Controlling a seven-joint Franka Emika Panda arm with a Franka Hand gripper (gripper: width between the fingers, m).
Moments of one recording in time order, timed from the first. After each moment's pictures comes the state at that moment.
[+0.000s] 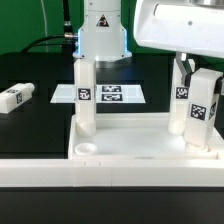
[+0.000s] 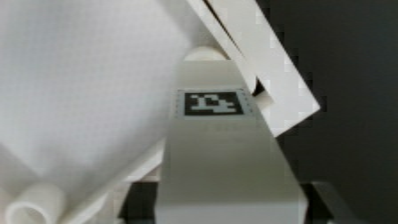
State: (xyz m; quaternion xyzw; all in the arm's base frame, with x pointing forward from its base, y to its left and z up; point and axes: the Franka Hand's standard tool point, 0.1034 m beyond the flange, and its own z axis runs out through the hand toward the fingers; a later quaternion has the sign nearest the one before) arm 0.642 0.098 0.121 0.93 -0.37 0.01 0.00
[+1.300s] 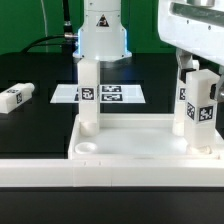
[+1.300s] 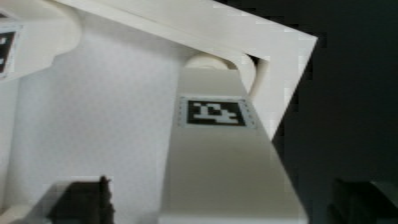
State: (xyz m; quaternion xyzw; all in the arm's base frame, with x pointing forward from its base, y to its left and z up) arm 0.641 0.099 0.121 0.81 -0.58 0.01 0.00
